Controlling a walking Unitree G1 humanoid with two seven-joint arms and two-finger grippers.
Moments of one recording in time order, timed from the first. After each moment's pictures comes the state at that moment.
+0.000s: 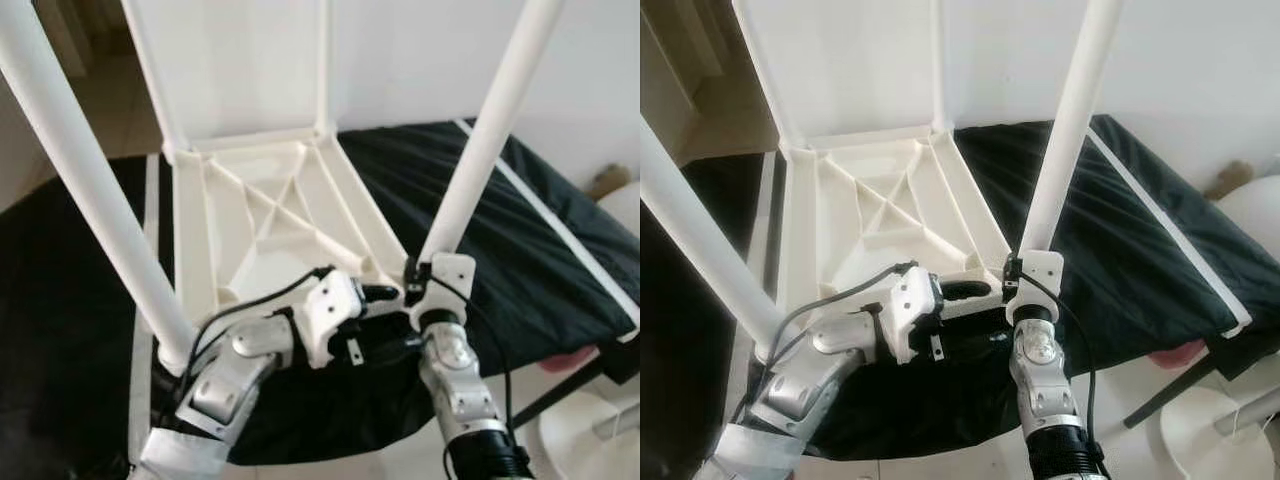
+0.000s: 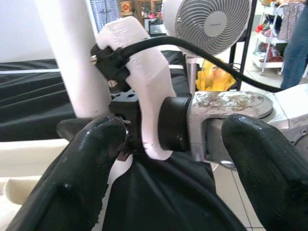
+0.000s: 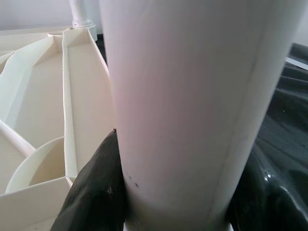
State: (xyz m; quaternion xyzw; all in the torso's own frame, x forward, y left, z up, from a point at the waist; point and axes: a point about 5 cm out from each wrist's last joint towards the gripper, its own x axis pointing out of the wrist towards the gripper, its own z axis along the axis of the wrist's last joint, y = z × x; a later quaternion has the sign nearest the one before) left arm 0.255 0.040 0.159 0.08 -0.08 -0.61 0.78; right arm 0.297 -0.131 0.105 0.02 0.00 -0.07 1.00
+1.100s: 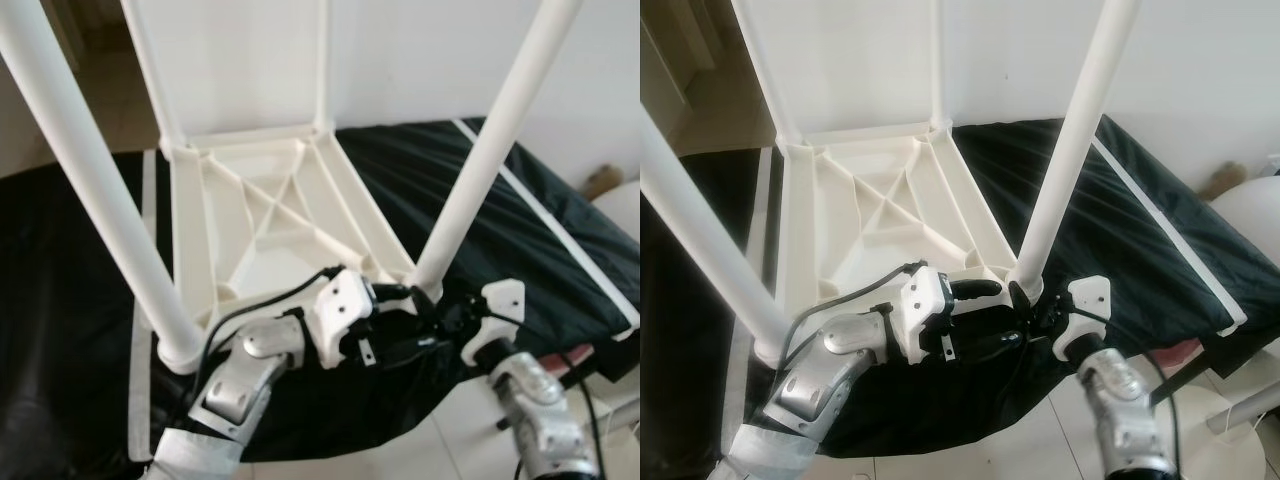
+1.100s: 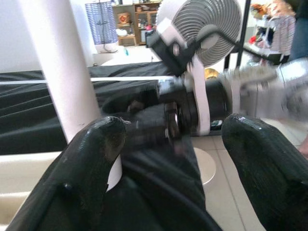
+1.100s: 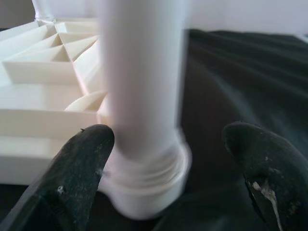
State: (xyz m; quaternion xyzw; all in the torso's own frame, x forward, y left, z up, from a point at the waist) left arm 0.253 0.028 0.160 0.07 -0.09 -0.62 0.78; right arm 0.272 -0.207 0.113 -0.02 -0.03 0.17 0.99
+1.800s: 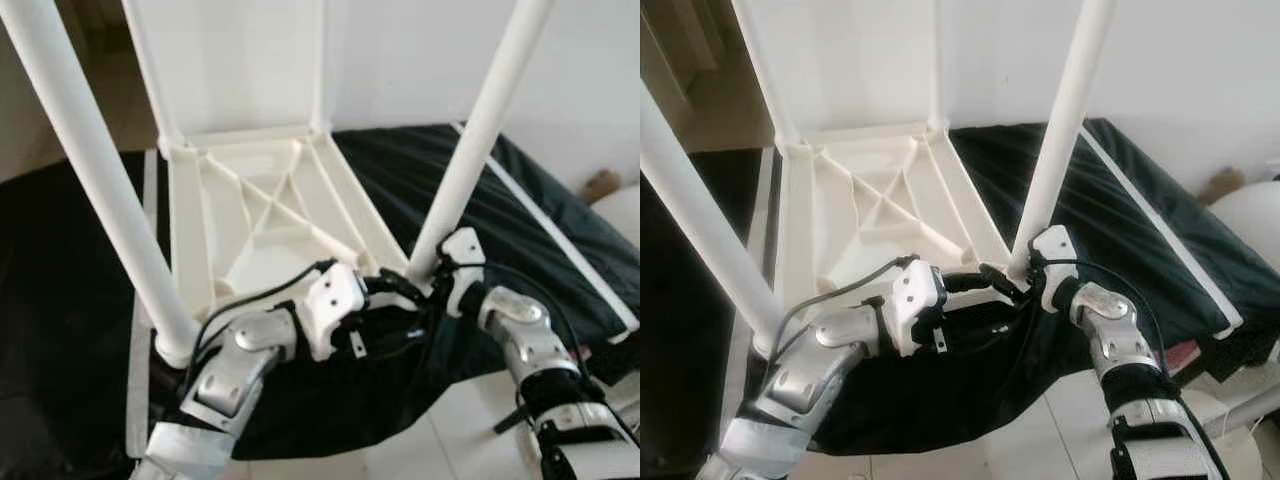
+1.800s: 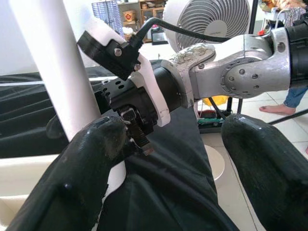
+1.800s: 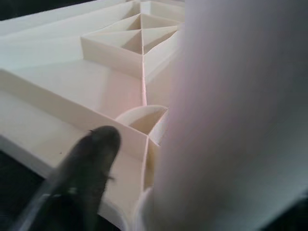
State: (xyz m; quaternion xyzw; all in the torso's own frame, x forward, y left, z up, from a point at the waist) left arm 0.260 0.033 0.164 0.08 -0.09 -0.61 0.79; right arm 0.337 -0.178 0.127 -0.10 0.01 0.36 0.93
